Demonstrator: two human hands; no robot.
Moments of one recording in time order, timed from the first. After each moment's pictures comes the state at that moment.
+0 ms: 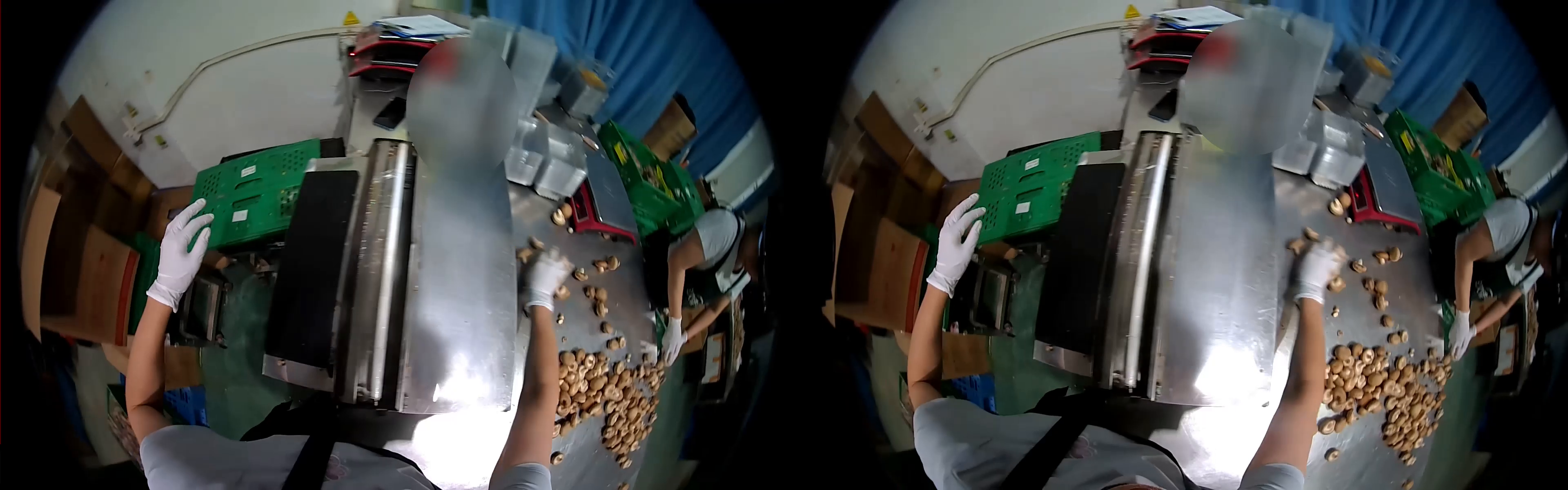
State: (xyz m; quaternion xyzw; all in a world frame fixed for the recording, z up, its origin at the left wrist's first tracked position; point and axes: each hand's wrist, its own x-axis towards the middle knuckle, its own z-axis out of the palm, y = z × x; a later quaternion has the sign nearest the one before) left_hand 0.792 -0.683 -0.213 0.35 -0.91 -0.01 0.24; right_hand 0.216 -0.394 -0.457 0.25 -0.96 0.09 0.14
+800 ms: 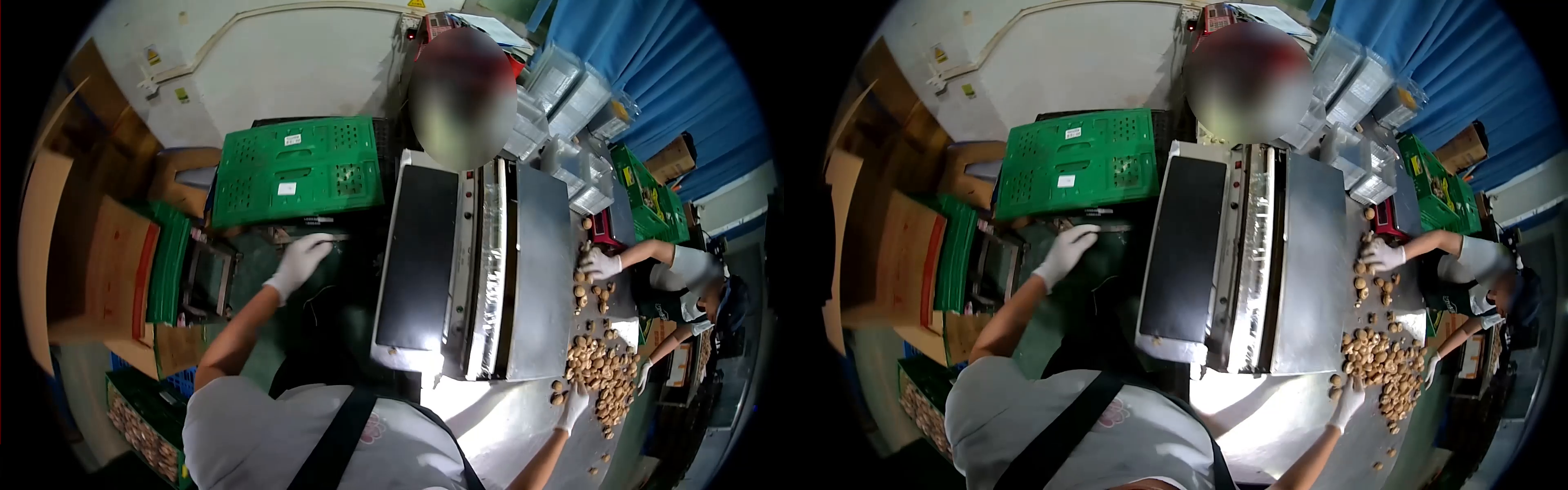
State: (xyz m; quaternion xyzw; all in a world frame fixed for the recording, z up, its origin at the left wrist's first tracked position) left_hand 0.842 -0.744 -0.359 0.35 -0.74 -0.53 0.23; right_hand 0.487 -0.179 -0.315 0.04 -0.96 0.28 0.00
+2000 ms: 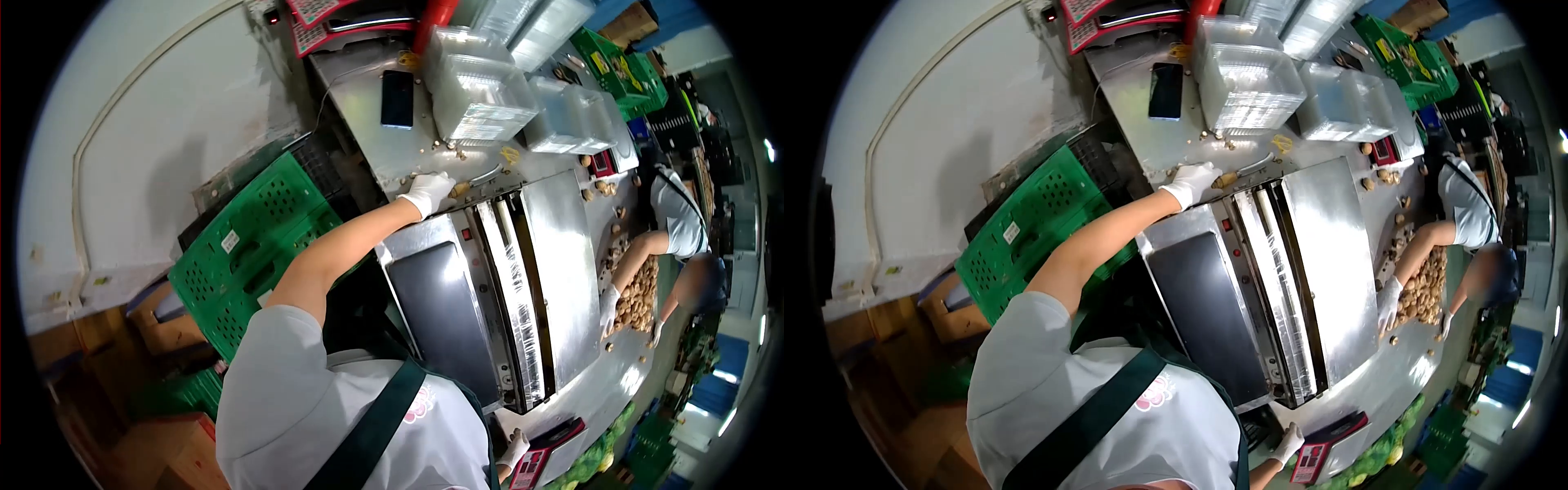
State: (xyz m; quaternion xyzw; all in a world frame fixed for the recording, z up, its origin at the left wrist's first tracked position) left_hand 0.405 -0.881 -0.423 -0.07 -0.97 -0.21 -0.07; right_hand 0.813 -0.331 -0.335 -0.52 -0.80 0.30 -0.07
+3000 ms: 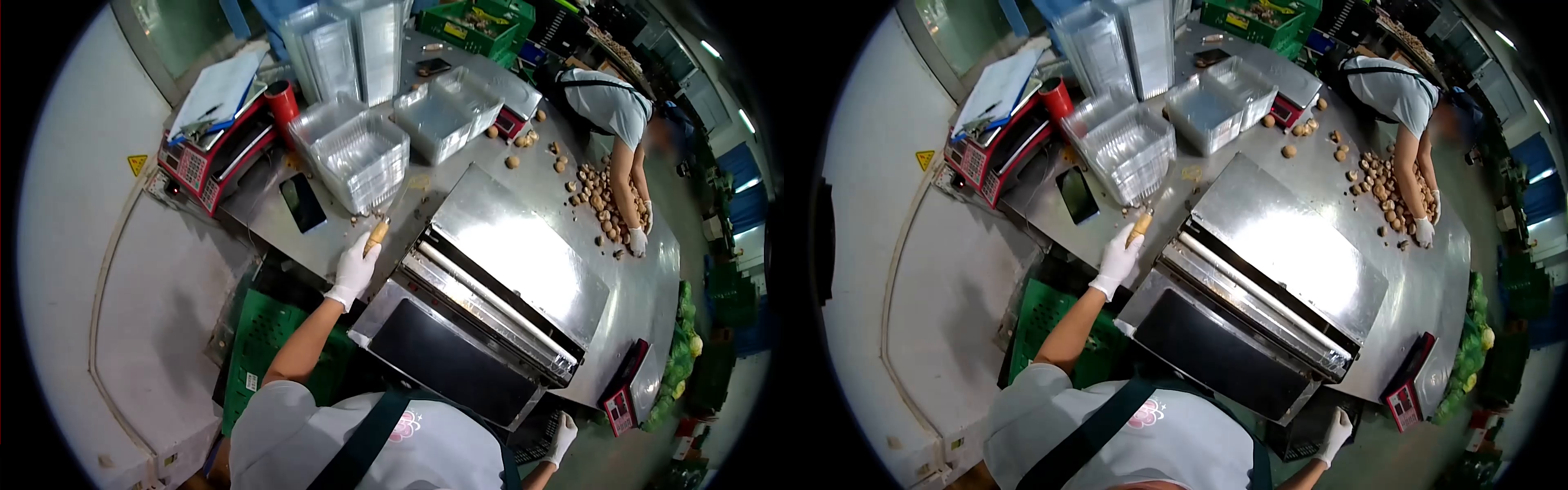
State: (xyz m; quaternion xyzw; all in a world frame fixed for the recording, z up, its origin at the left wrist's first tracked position) left_hand 0.419 -0.907 -0.381 -0.10 -0.90 -0.37 0.23; right_hand 0.835 -0.458 -0.315 -0.49 -0.81 0.29 0.09
